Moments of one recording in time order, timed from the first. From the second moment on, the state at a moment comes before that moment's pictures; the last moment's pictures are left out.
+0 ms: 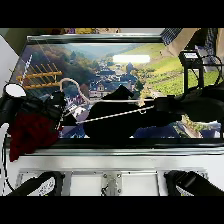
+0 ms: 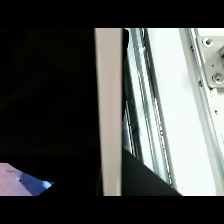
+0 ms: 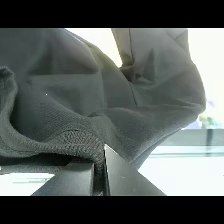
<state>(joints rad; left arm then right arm) 0.08 -1.19 1.04 0.81 -1.69 0.15 0.59 -0.99 1.46 1.32 -1.68 -1.01</state>
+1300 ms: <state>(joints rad) 0.02 -1.29 1.03 0.84 -1.57 0.28 0.59 -0.99 1.46 1.35 -1.71 -1.03</state>
